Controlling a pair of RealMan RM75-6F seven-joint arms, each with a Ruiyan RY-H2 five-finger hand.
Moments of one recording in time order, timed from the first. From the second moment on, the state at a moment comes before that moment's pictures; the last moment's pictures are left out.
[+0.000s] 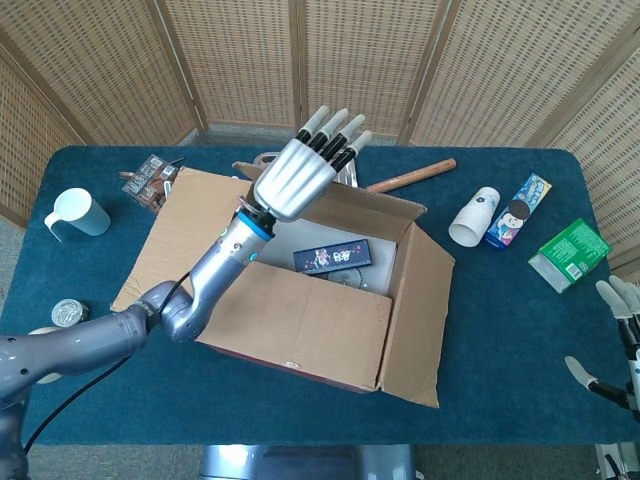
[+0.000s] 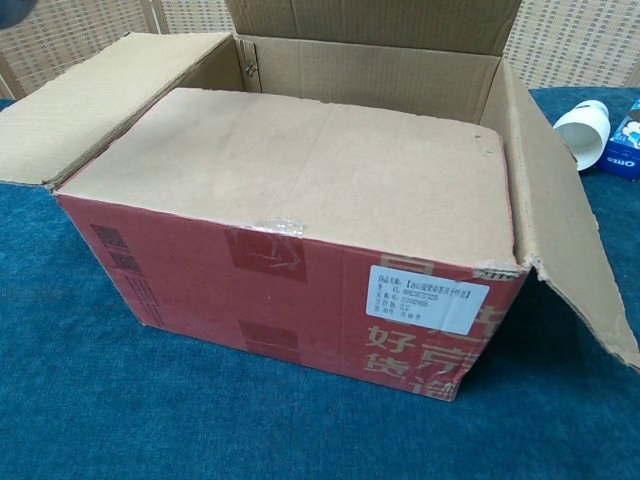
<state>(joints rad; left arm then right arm) -1.21 -1.56 -0.42 -1.20 1.30 0.98 0.56 0.00 -0.96 0.06 -1.65 -1.66 1.72 0.33</state>
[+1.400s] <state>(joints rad) -1.25 -1.65 -0.32 -0.80 1.37 1.09 0.50 0.00 -0.97 0.05 -1.67 -1.67 1.70 0.31</state>
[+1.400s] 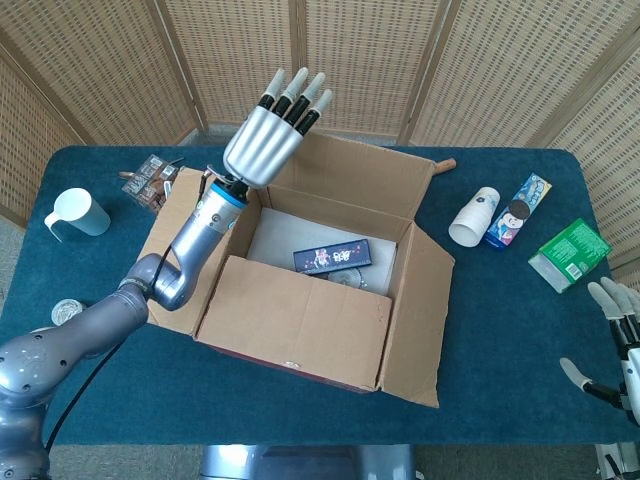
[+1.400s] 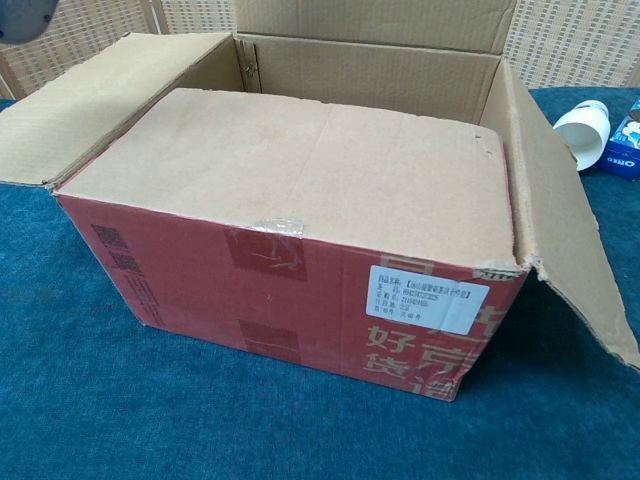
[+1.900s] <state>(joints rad) -1.31 -1.81 -0.32 -0.57 1.32 1.01 0.45 0.00 -0.96 0.06 -1.66 -1.65 1.70 0.33</state>
